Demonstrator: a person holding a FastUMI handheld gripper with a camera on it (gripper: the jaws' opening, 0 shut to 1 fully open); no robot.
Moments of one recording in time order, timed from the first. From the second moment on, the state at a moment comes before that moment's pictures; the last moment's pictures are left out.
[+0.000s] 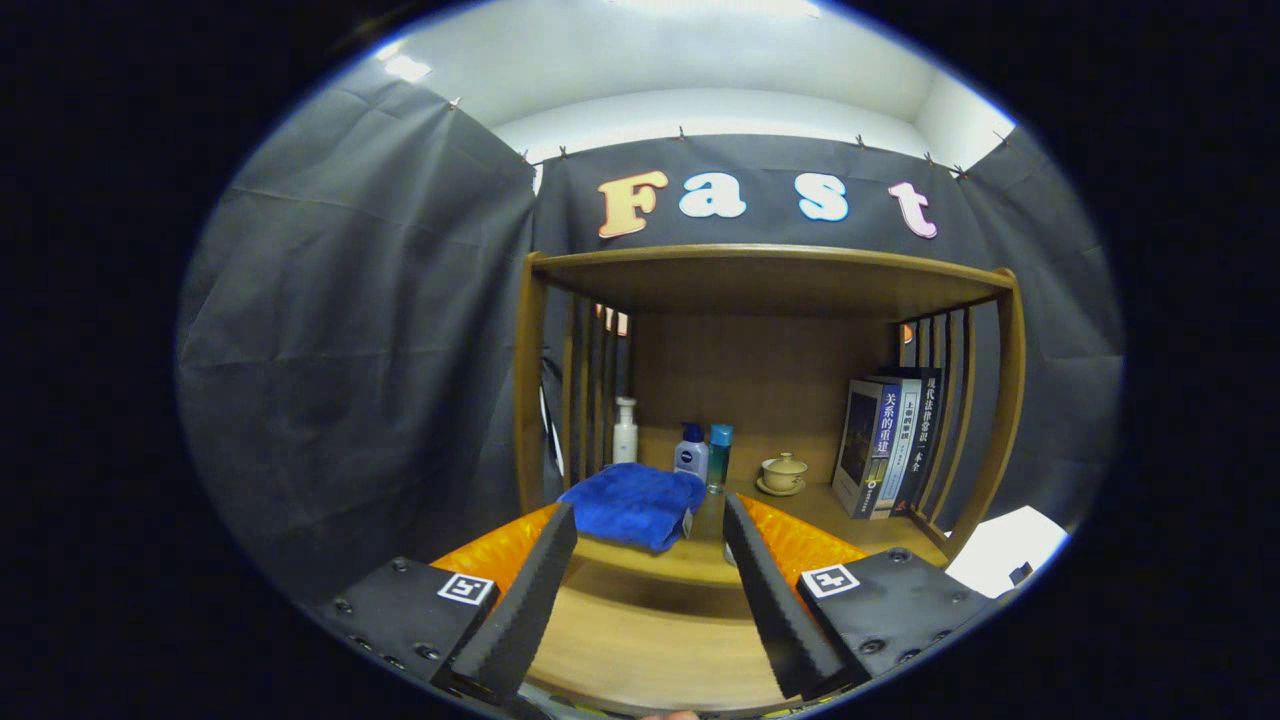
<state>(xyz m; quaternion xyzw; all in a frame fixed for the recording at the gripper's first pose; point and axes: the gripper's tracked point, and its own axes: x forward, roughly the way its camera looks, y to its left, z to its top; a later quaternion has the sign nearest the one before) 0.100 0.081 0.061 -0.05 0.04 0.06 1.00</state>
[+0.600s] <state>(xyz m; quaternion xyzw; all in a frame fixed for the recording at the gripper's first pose) 0.011 0.017 -0.061 -0.05 0.02 -0.06 1.00</state>
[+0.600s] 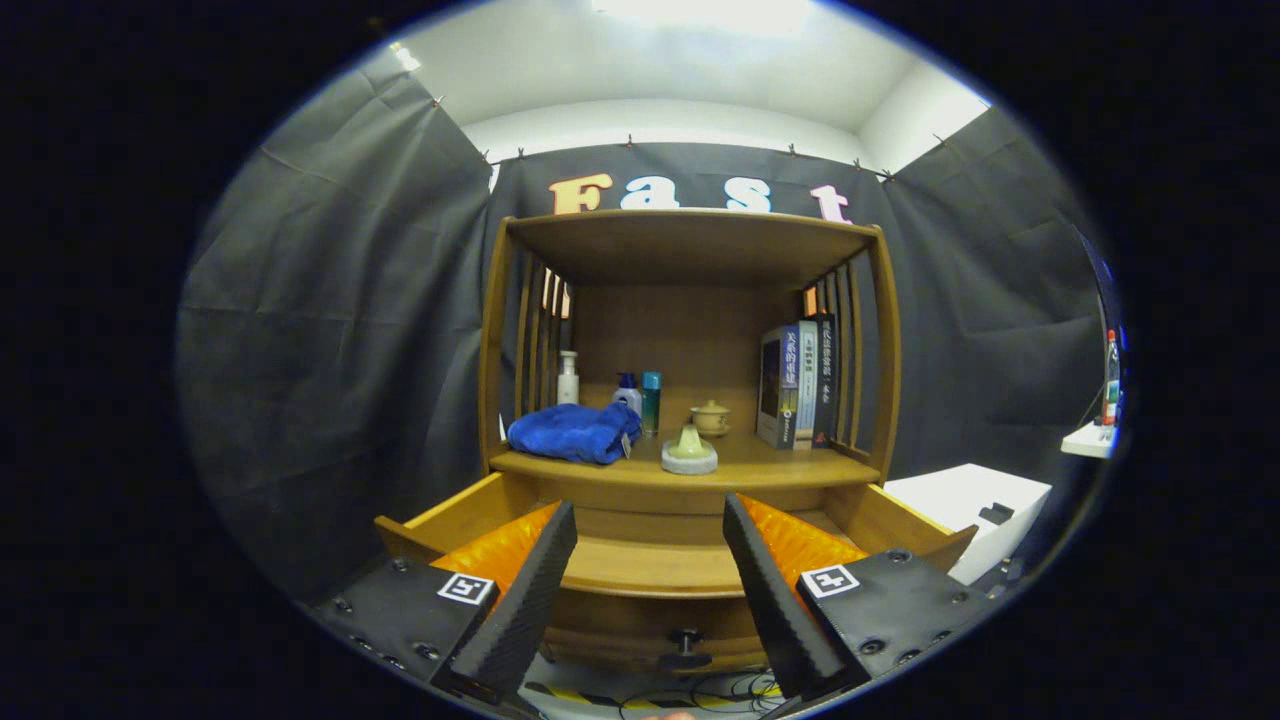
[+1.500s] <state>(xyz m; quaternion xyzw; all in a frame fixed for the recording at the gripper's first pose) 0.017 -0.013 -0.180 -0.01 0.08 -0.10 0.99</state>
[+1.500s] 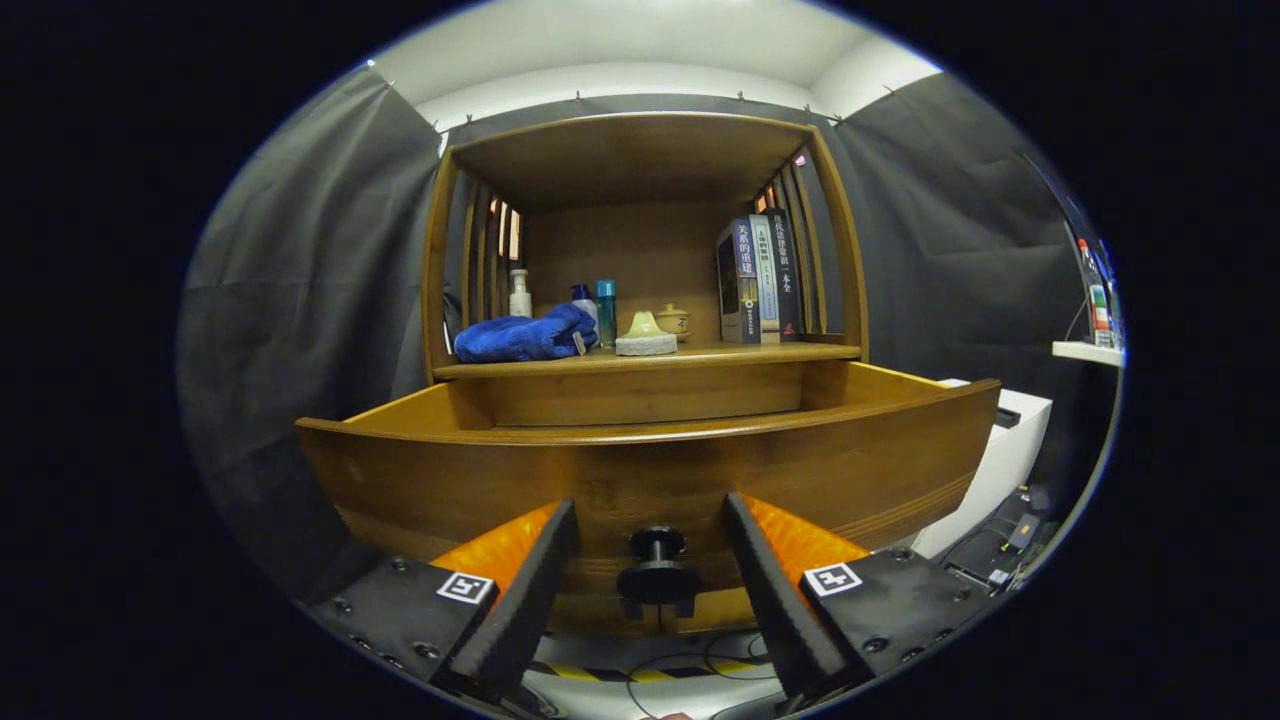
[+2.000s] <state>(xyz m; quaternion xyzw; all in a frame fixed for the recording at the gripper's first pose) 0.025 -0.014 -0.179 -0.01 0.09 -0.10 0.99</state>
